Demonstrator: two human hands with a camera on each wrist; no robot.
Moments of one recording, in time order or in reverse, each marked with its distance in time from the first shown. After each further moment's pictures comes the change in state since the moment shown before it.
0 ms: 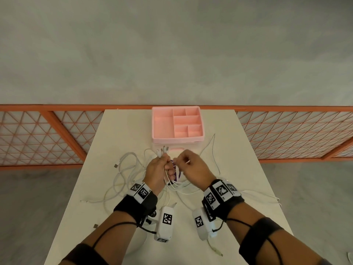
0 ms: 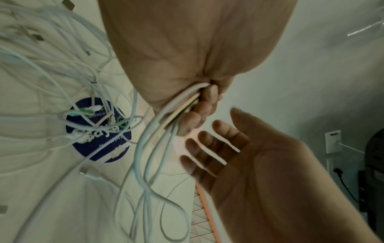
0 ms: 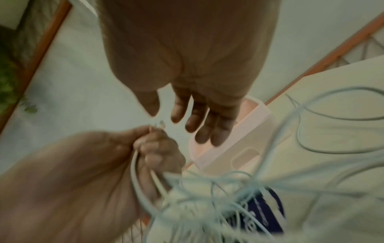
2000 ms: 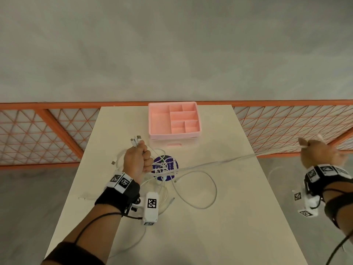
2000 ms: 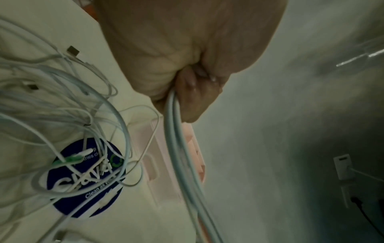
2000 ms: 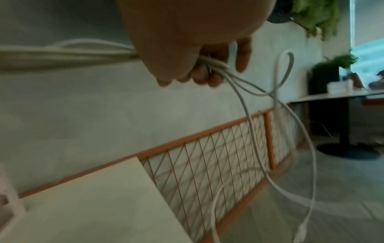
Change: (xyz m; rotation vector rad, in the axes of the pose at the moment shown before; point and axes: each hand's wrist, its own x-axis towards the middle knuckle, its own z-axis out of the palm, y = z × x) left_hand 0.014 0.032 -0.037 -0.001 0.095 0.069; right_hand -0.038 0.139 -0.295 -1.097 0.648 0.631
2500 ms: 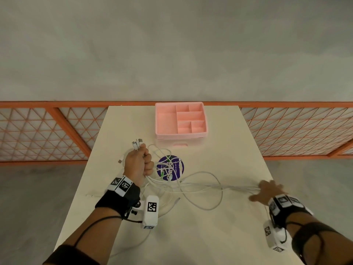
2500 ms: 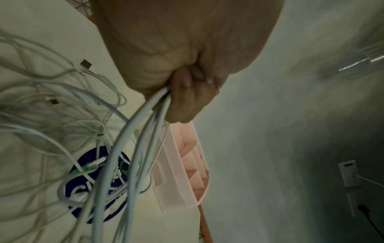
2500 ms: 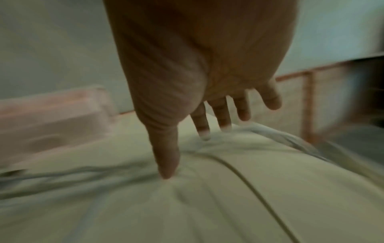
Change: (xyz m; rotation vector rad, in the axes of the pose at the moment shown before) left_hand -0.009 0.003 -0.014 0.006 0.065 -0.029; right_hand -0.105 -0.061 0.096 -0.134 -0.679 -0.272
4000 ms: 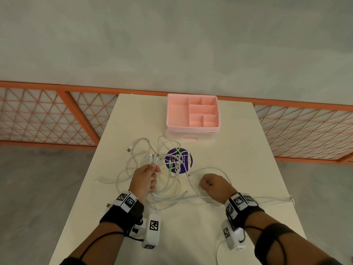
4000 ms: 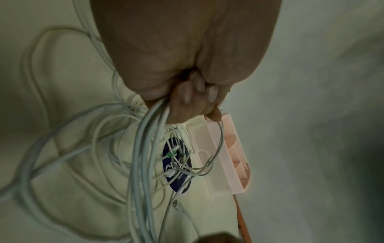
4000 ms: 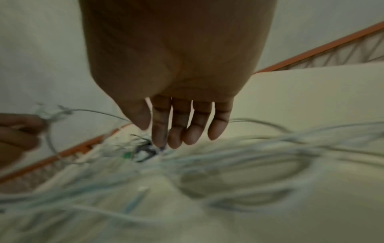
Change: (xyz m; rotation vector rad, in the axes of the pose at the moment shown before) left_hand -0.013 -0.067 -0.057 0.210 0.016 -0.049; right_hand -0.077 -0.158 0.011 0.413 -0.030 -0.706
